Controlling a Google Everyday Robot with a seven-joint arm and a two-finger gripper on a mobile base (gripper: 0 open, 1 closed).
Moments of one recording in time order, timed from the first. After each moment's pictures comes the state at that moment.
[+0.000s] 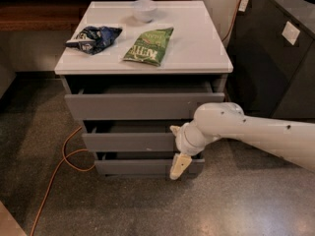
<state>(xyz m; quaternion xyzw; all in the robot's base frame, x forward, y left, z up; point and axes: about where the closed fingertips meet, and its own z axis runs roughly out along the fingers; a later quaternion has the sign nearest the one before) 0.554 -0.074 0.598 -0.67 0.70 0.07 0.23</state>
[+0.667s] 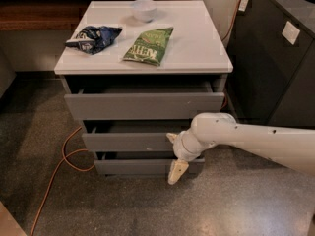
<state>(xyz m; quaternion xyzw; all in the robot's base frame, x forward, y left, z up) 0.561 -0.067 0.545 -0.69 0.69 0.09 0.23</state>
